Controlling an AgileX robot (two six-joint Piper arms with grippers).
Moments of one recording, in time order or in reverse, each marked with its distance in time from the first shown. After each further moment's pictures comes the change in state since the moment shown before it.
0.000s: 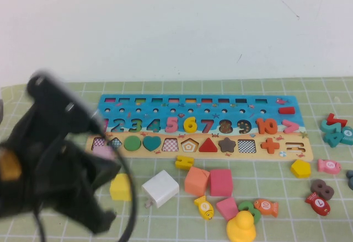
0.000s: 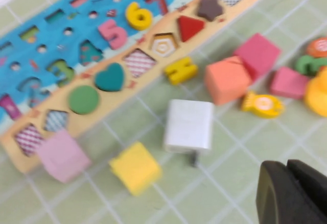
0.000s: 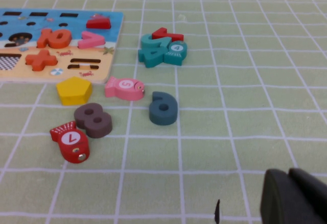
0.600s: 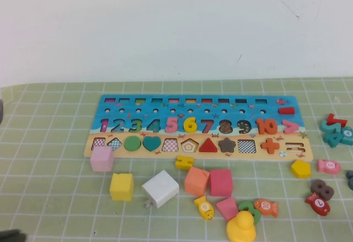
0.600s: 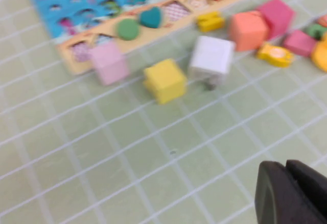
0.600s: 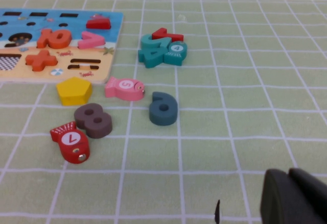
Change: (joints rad) right arm 0.000 0.000 0.000 0.000 0.000 0.000; left arm 0.000 -0.533 0.194 0.172 0.243 -0.306
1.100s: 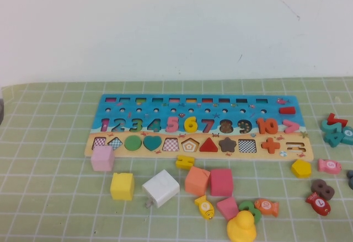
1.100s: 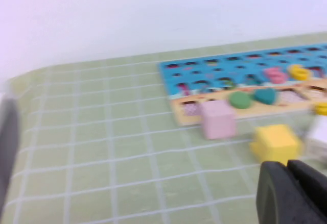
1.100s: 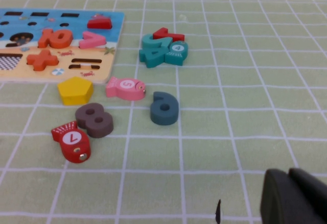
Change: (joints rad) right arm 0.000 0.000 0.000 0.000 0.000 0.000; left arm 0.249 -0.481 0.502 0.109 -0.449 -0.128
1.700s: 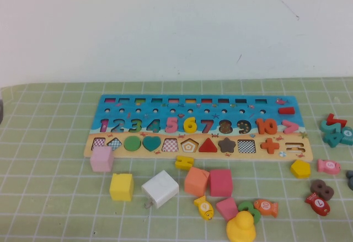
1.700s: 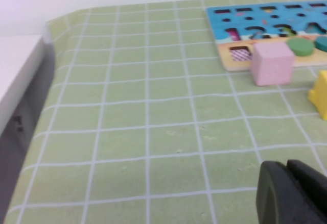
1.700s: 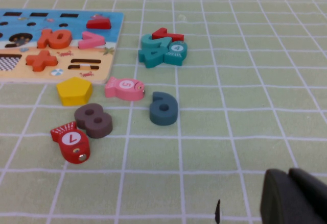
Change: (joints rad) right arm 0.000 0.000 0.000 0.003 0.002 0.000; left arm 0.159 -0.006 0.201 -0.029 -0.123 0.030
